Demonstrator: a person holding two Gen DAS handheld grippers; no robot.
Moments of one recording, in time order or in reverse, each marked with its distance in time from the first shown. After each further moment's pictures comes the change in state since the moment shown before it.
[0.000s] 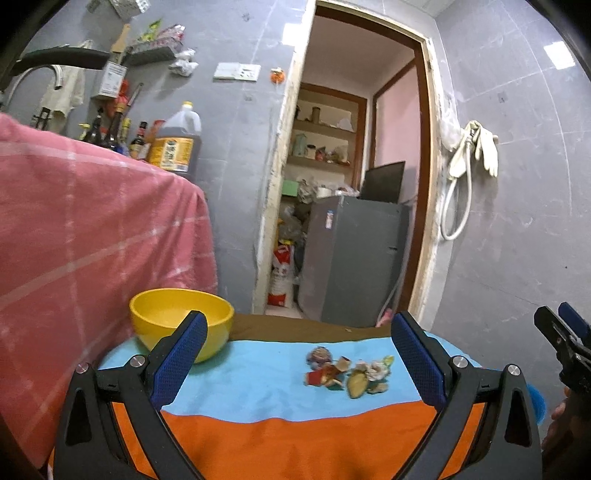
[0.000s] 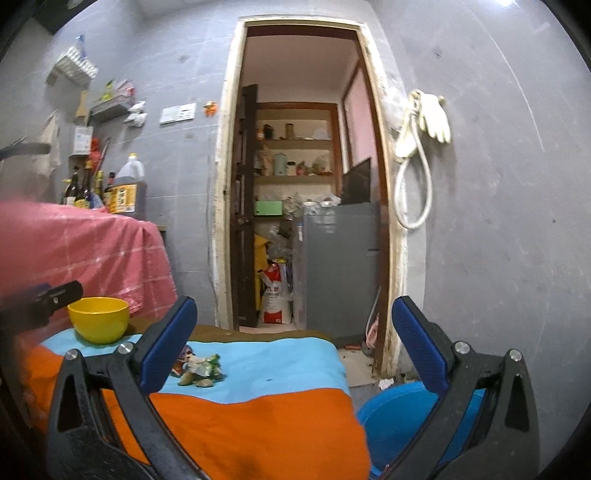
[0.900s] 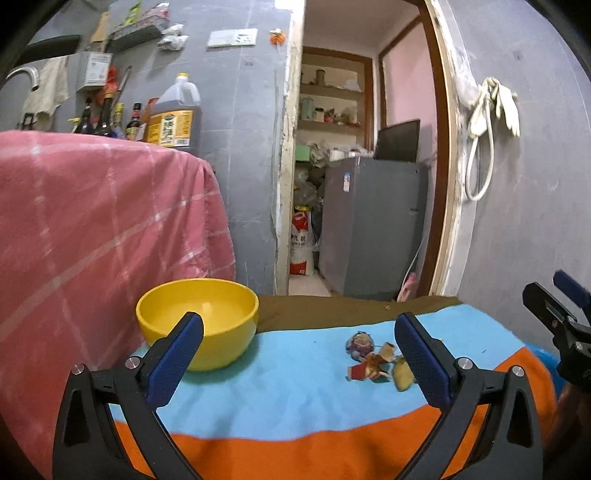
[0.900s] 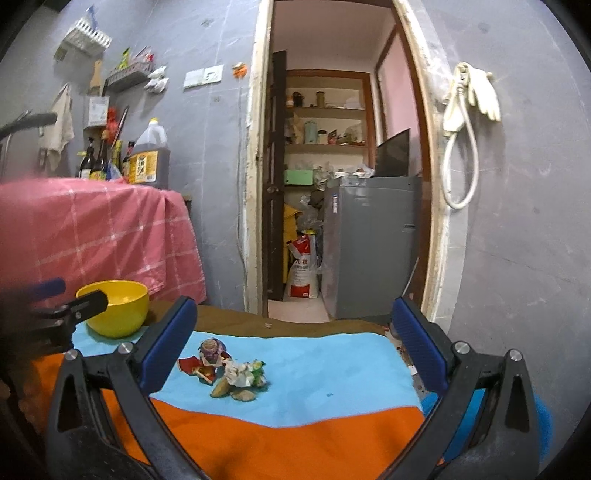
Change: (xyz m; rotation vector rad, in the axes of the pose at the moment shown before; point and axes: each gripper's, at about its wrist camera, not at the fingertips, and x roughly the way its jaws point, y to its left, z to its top) left arm 0.062 0.019 0.005 0.095 0.177 0.058; right arm 0.070 0.046 0.002 -0.033 0.141 0.104
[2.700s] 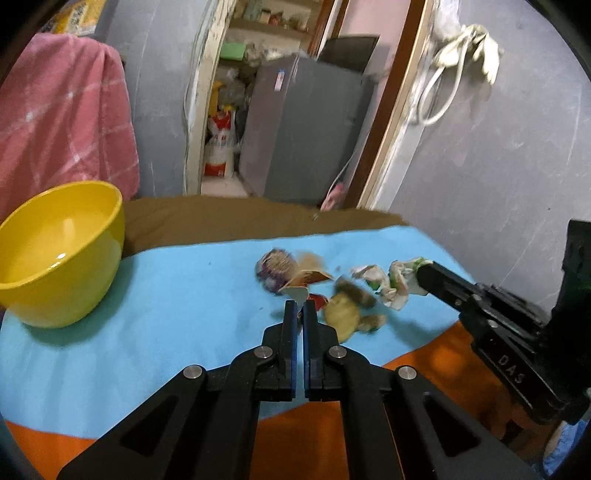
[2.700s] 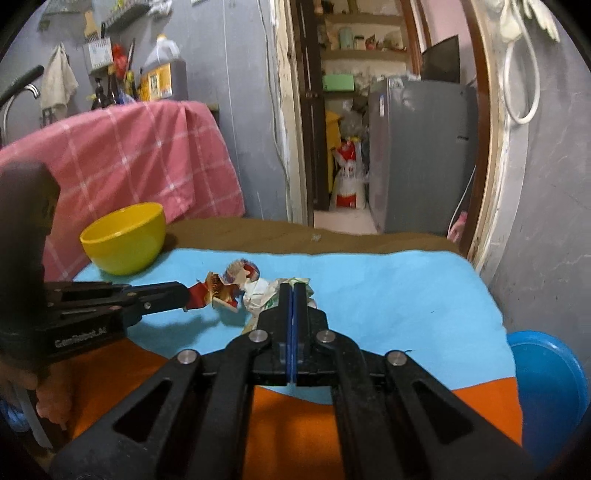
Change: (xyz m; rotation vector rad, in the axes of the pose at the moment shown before) left arm 0.078 -0.023 -0.016 -0.053 0.375 -0.348; right arm 0.076 0.005 -0.035 0.048 0.357 0.197
